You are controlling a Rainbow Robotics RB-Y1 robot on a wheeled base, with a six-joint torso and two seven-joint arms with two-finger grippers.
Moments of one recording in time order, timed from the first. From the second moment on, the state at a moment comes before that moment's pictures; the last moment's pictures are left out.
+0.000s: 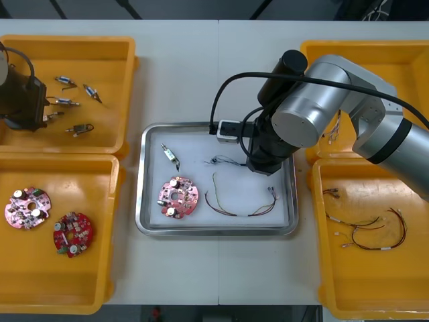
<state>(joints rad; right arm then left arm) -0.89 -0.62 0.76 -1.64 -0.83 1.40 2.01 -0.92 1.01 -0.68 -1.01 1.07 1.05 0.20</state>
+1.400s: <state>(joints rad) -0.87 -0.78 0.14 -1.78 -0.90 1.92 1.29 -0.93 1.00 -0.76 -0.97 1.08 1.02 0.20</state>
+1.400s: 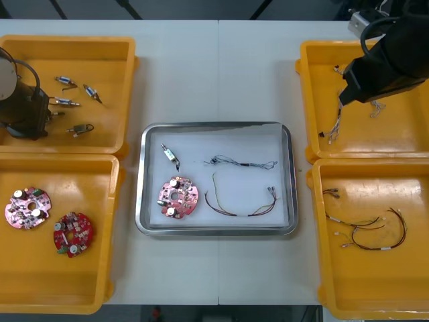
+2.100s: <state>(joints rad) -0.65 -0.86 -0.06 -1.78 -0.92 1.92 1.23 -0.93 1.01 -0.76 -0.99 1.07 1.03 0.20</state>
